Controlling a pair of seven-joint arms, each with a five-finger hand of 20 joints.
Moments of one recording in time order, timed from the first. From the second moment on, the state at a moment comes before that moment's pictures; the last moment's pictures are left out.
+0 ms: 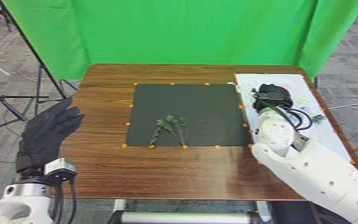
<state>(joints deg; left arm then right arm) 132.7 -52.9 -98.1 -125.3 39.1 17.6 23.4 -62.2 -48.1 39.5 -94.5 -131.8 -3.0 56.7</state>
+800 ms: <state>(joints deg) 134.2 -51.7 -98.9 -125.9 38.4 18.4 23.9 -69.9 -48.9 40.3 -110.2 -135.5 -3.4 52.1</state>
